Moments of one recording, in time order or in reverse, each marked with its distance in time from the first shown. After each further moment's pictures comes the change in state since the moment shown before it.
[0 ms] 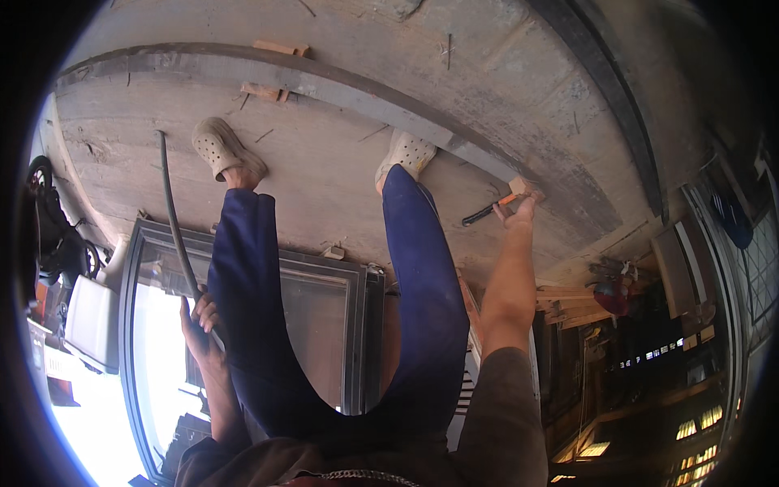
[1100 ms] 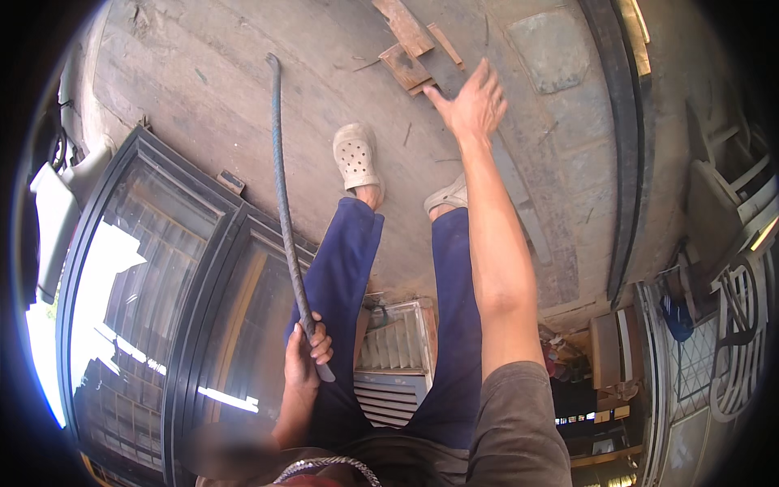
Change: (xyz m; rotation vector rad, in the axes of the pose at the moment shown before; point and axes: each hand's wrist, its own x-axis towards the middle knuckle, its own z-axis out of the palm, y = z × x) left_hand -0.053 -0.049 -0.107 0.154 0.143 -0.114; right_hand -0.342 0.182 0.294 -1.365 -0.270 -2.088
